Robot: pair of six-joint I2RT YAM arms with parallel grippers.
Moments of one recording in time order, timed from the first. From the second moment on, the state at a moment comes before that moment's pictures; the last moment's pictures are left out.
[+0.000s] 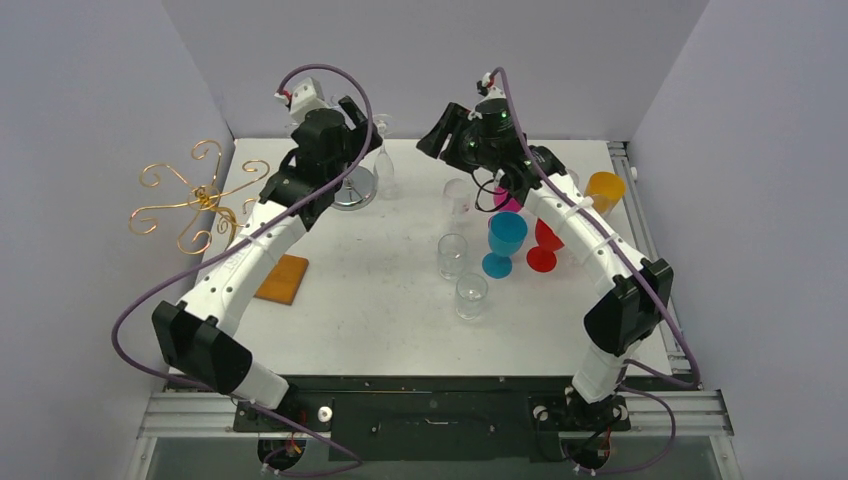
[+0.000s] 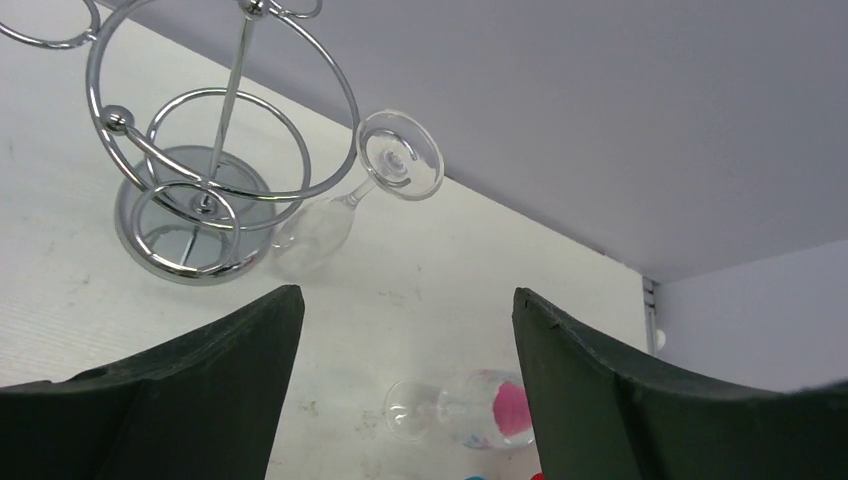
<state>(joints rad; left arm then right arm) -0.47 1.49 1.57 -0.35 -0.42 -0.68 0.55 1.75 1.81 -0.46 -0.07 0.74</state>
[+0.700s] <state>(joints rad) -0.48 1.75 1.59 -0.27 -0.49 -1.22 0.37 1.43 1.61 -0.44 -0.16 0.73</state>
